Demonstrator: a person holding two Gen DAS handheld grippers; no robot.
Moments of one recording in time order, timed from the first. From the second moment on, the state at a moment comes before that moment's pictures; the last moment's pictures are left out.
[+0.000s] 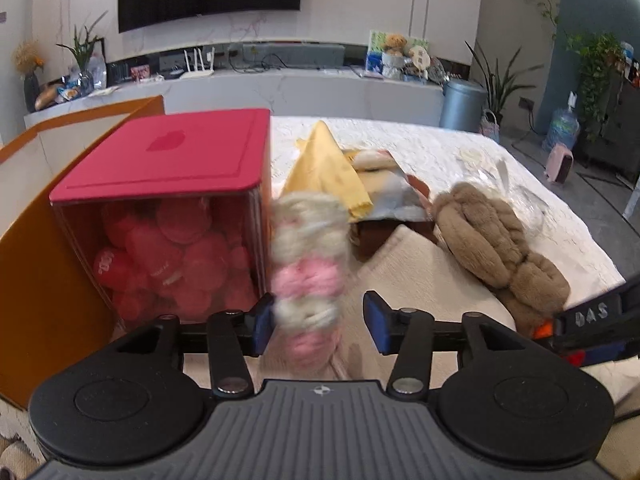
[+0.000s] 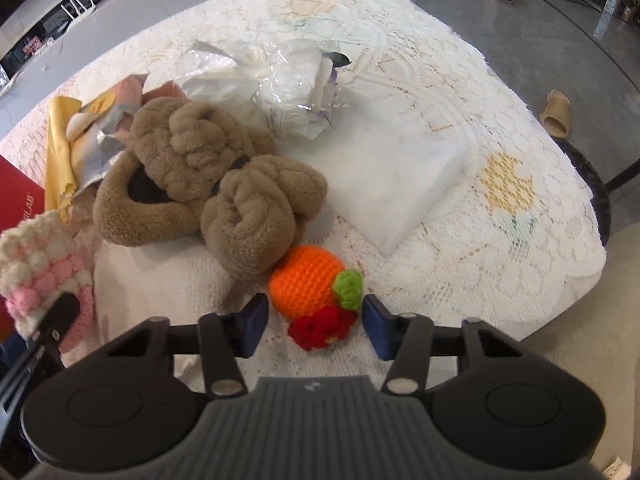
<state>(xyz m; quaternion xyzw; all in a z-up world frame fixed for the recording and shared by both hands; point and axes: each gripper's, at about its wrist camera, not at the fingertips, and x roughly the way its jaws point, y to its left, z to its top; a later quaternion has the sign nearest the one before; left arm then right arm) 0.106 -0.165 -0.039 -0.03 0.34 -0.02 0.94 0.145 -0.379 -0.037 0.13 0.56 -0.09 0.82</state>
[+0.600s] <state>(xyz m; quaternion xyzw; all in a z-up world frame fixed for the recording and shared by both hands) 0.104 -0.148 -0.023 -0.06 0.36 -0.05 0.93 0.120 -0.396 -0.007 0.17 0.47 -0.08 0.86</state>
